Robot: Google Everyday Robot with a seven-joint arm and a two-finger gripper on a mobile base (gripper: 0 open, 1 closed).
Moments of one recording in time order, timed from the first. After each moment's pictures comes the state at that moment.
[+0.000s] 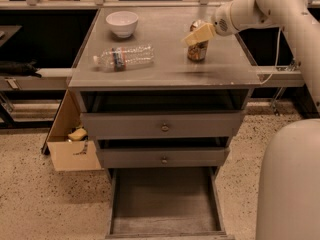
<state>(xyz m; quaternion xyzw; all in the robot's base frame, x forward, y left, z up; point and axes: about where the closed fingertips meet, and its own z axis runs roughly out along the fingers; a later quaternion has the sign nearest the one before) 0.813 -0.135 0.909 -0.40 0.78 0.14 0.46</state>
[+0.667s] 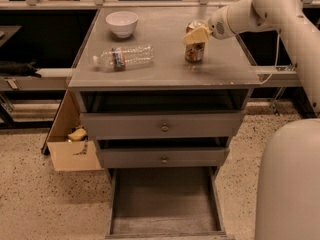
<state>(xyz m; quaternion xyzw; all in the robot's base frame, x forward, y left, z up) 0.810 -0.123 0.898 -0.40 0.78 0.17 0.45</state>
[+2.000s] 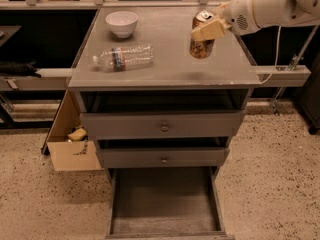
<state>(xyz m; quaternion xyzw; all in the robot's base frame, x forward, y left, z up) 0.705 -0.123 0.970 -0.45 0.73 0.17 0.49</state>
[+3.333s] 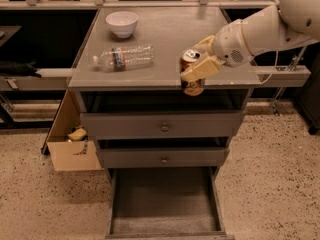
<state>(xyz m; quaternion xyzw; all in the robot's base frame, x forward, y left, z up) 0.608 -0.083 0.914 -0.58 0.68 0.19 0.40</state>
